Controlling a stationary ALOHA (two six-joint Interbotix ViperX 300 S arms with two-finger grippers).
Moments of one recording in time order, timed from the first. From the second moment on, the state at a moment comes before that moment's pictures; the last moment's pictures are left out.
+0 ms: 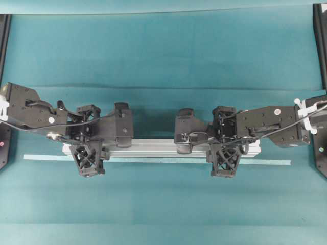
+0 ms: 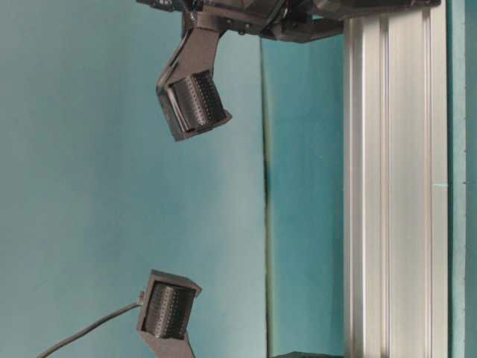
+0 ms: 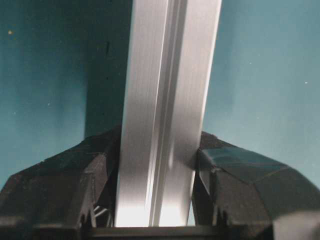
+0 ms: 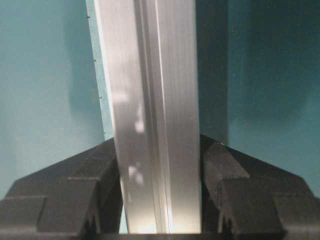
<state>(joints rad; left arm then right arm) 0.00 -0.01 0.74 0.03 0.47 -0.17 0.01 0.10 0.62 0.02 0.64 0.07</state>
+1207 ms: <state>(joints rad) 0.00 0.00 0.75 0.03 0.42 -0.16 0.02 0.10 0.65 0.05 0.58 0.08</state>
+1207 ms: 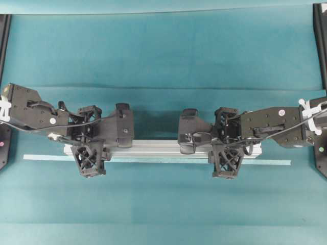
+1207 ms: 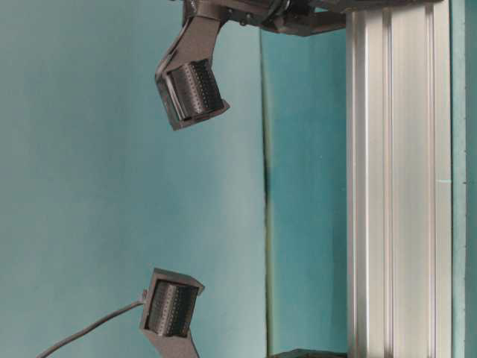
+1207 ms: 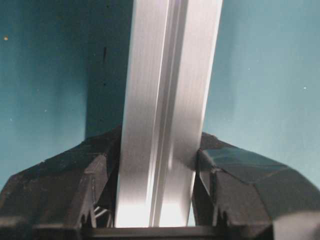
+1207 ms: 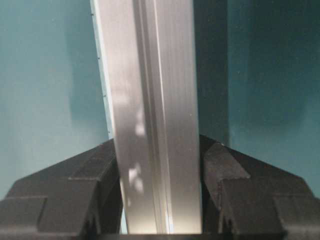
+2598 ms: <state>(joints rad) 0.03 -0.05 0.76 0.02 0.42 -0.05 0.03 0.07 0.64 0.05 0.60 0.11</state>
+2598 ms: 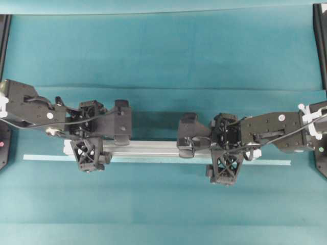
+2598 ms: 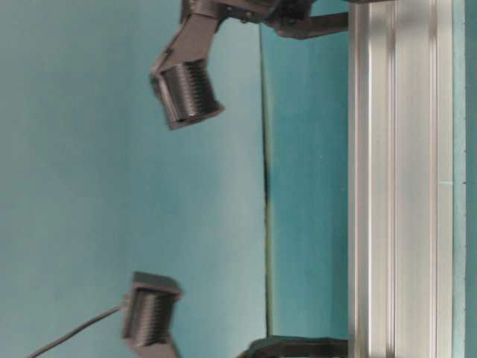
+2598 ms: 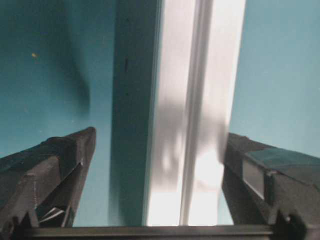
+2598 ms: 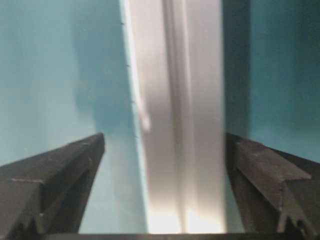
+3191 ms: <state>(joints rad) 0.01 -0.39 0.75 0.03 0.44 -0.05 -0.04 -0.25 0.62 0.02 0.62 0.11</state>
